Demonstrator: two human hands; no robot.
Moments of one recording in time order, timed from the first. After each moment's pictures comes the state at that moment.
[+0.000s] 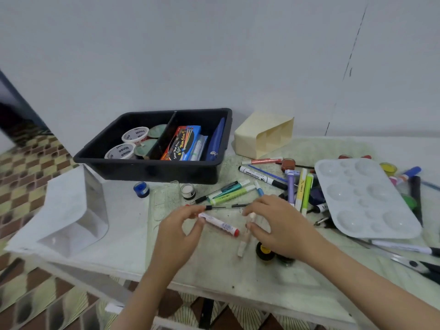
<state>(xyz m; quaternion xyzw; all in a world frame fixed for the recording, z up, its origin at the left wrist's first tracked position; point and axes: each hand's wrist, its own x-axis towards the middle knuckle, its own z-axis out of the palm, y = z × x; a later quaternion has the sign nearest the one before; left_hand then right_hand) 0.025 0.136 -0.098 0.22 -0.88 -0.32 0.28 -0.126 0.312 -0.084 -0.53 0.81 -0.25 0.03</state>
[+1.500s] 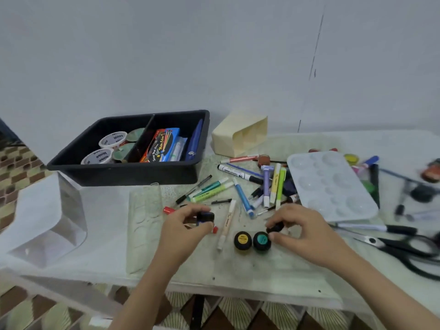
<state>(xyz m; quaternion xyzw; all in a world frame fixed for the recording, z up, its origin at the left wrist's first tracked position) 0.006 0.179 -0.073 0.29 -0.78 -0.53 0.17 -0.124 0.394 -0.083 -0.42 0.80 -0.42 0.08</state>
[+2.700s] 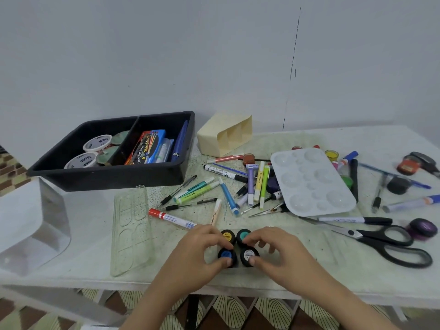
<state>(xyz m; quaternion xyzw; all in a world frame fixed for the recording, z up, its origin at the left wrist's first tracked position) 0.010 0.212 -0.099 0.02 -0.94 -0.34 0.08 -0.086 0.406 -0.110 -0.41 0.79 -0.43 0.11</state>
